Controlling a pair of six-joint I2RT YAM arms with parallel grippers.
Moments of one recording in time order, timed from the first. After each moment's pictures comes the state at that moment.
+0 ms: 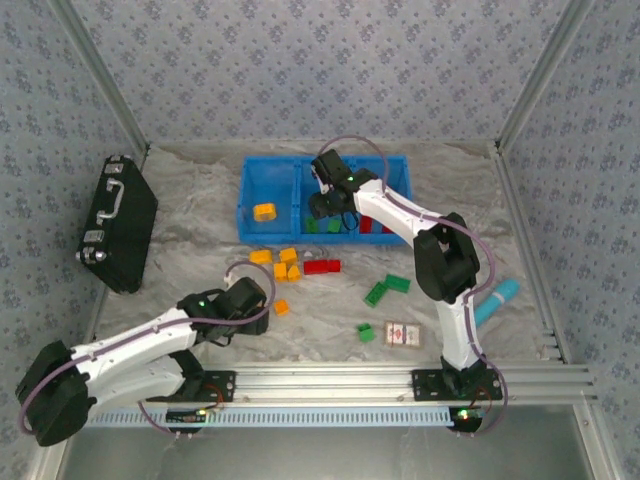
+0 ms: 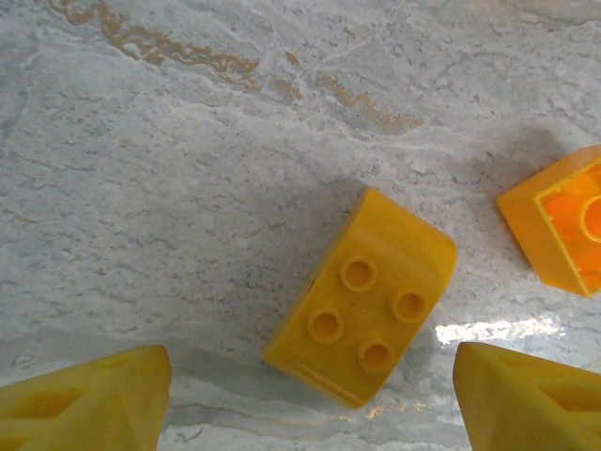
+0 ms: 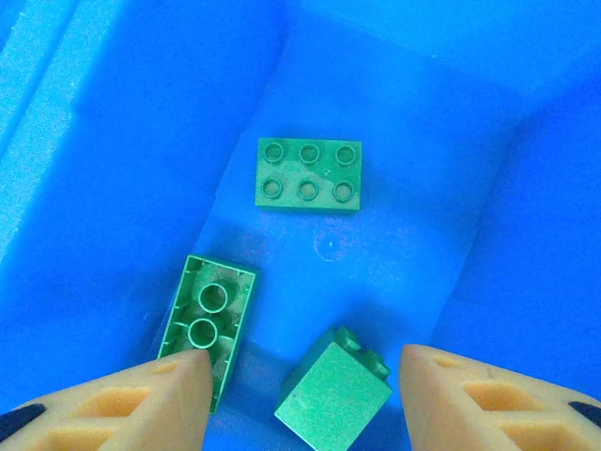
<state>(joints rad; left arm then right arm) -0.88 0.97 0.46 -0.70 -0.26 -0.73 0.62 2.08 1.76 -0.69 0.10 0.18</state>
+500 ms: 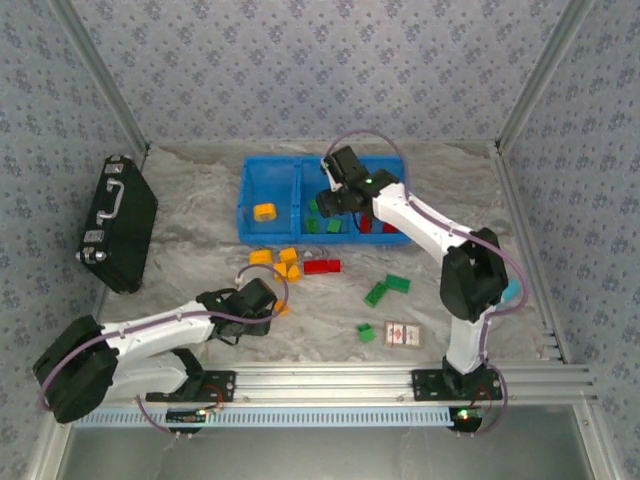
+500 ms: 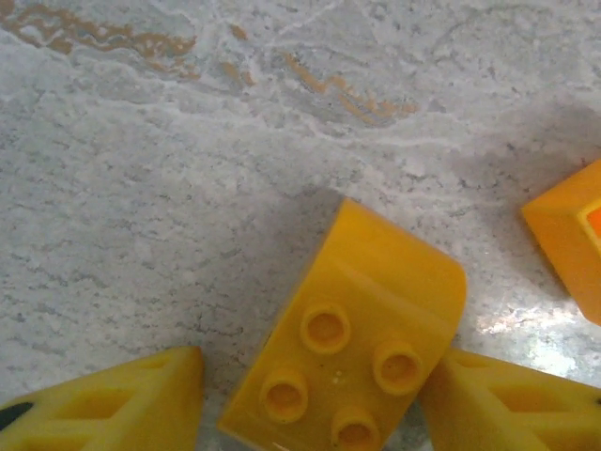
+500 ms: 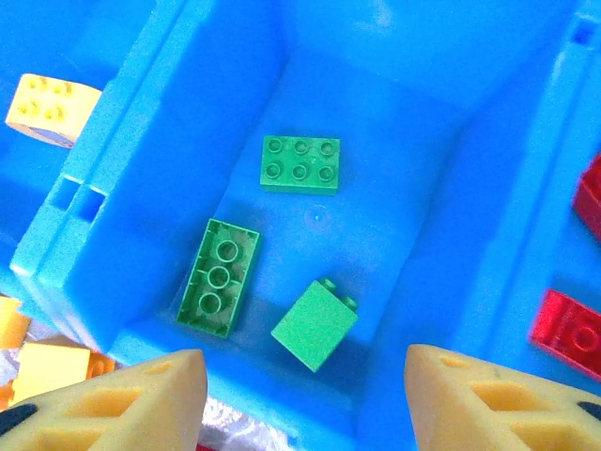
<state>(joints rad) -0.89 1.14 0.45 -0.58 -0.26 -0.69 0.62 1.85 1.63 -0.70 0.11 0.16</state>
